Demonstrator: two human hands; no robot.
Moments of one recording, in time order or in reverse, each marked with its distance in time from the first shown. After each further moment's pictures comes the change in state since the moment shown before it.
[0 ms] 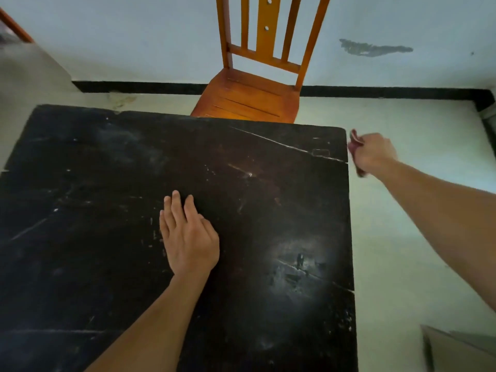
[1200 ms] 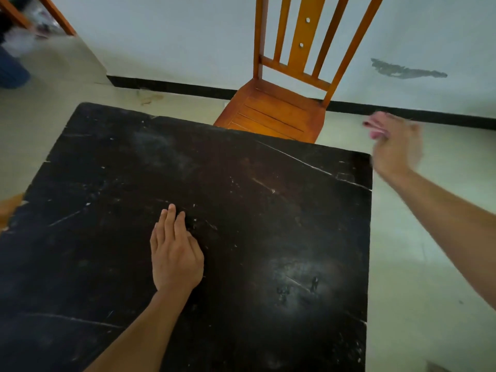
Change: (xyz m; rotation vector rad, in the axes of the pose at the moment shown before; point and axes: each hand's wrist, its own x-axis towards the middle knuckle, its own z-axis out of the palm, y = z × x) left_hand 0.005 -0.059 -0.012 -0.014 0.003 -0.020; right_hand 0.016 -0.058 -0.024 0.320 0.260 -0.206
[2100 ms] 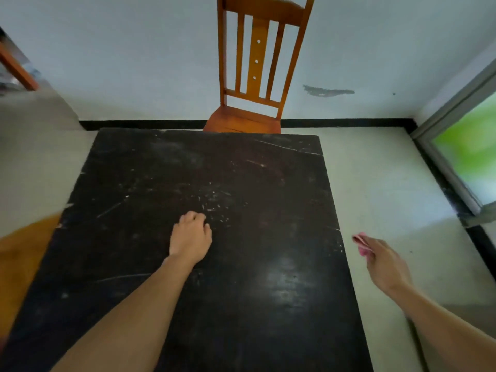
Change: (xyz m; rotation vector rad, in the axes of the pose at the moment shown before) left_hand -0.036 -0.062 -0.073 0.059 -0.244 0.346; right_hand -0.367 0.066 -0.100 -0.252 -0.258 0.191
